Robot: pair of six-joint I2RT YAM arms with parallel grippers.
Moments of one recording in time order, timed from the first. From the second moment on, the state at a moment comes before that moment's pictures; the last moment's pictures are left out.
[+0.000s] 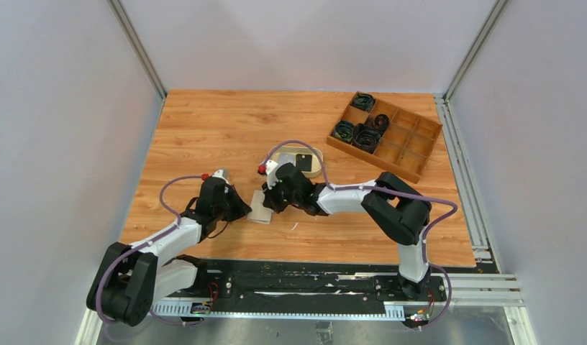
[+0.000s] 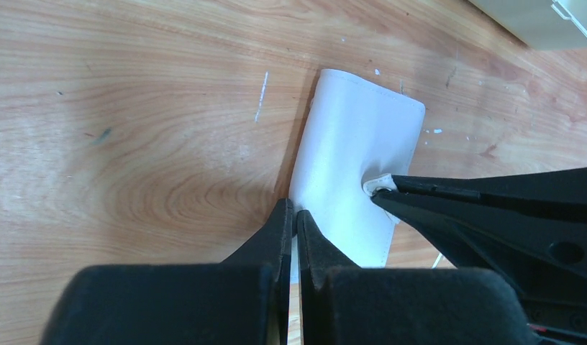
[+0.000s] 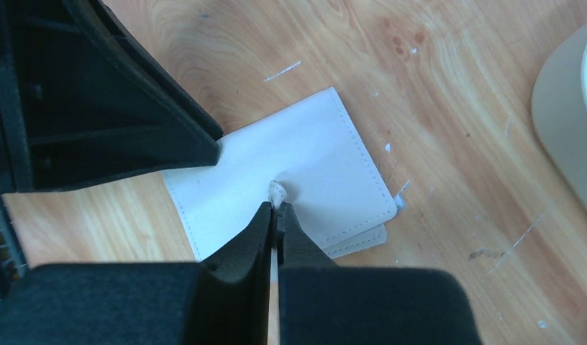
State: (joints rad) left arm -0.30 1.10 0.30 0.05 0.13 -0.69; right arm 0.98 1.94 1.10 0.24 -0.14 0.11
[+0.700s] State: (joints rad) left arm -0.31 1.07 0.28 0.05 0.14 -0.71; right arm 0.70 1.99 0.78 0.97 -0.62 0.65
